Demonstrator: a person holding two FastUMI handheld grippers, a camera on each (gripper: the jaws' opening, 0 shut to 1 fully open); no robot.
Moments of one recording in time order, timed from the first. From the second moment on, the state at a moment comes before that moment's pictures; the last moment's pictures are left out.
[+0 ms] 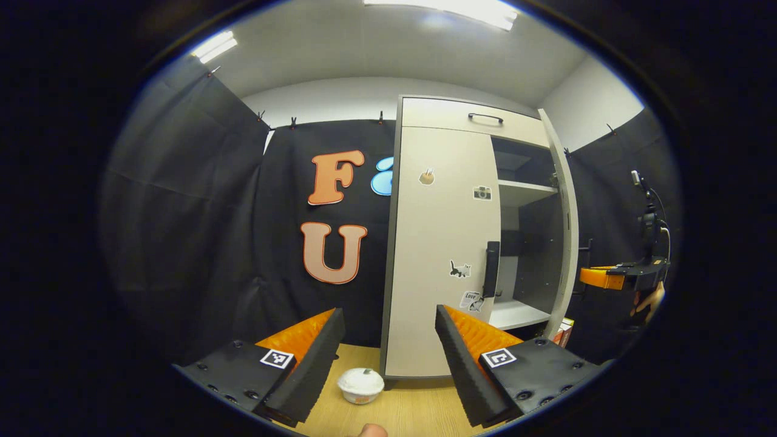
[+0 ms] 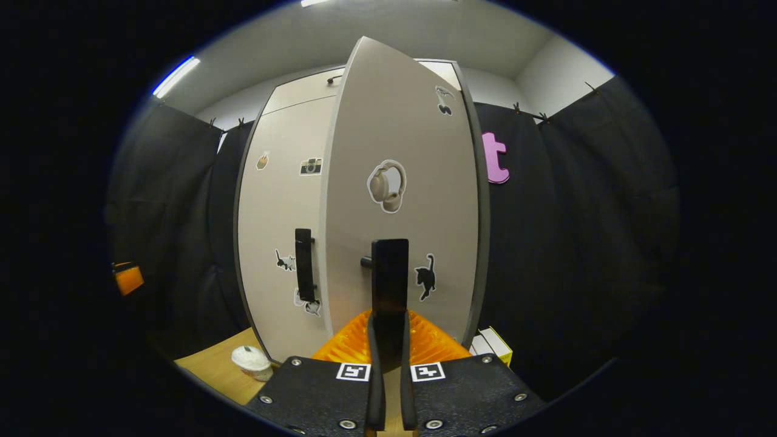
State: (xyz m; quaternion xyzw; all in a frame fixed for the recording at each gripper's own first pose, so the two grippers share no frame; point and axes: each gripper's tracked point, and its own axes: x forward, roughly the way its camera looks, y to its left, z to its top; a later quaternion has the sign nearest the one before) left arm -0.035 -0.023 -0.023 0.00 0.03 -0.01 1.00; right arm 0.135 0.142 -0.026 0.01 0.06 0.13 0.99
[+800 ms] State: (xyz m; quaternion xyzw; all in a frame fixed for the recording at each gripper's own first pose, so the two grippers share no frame) left arm -0.034 -0.091 -0.011 0.01 0.02 -0.05 1.00; right arm 0.132 0.076 -0.021 0.01 0.04 0.04 1.00
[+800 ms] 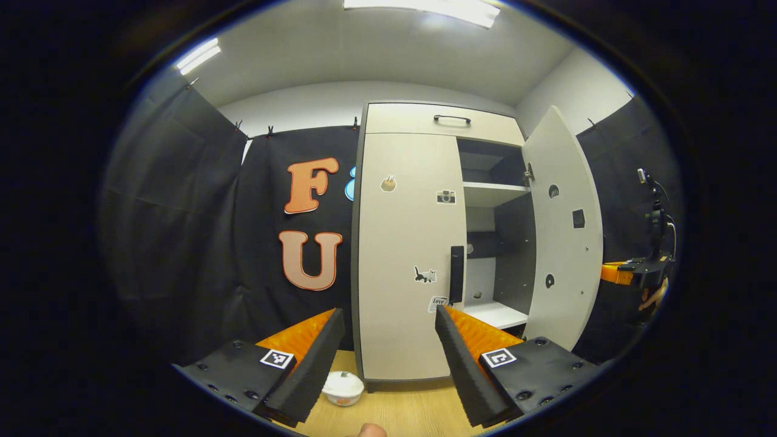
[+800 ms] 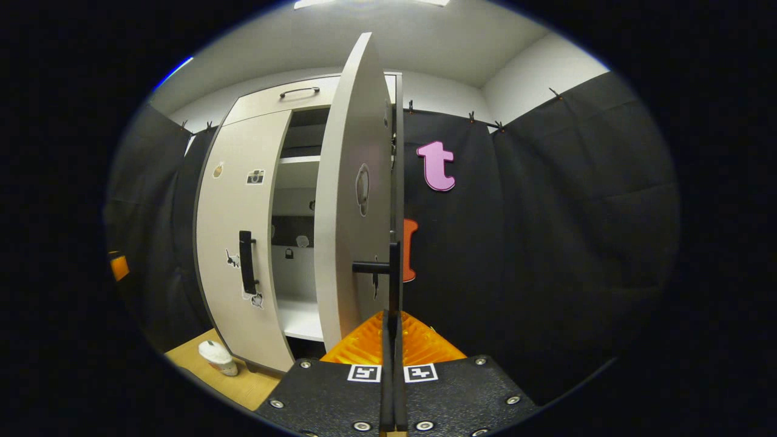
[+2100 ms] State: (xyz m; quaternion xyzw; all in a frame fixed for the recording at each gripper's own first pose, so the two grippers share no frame) left arm 0.127 -0.224 -0.073 0.00 0.05 -0.11 0.99; right arm 0.119 0.014 -0.008 0.00 -0.01 -0.04 1.00
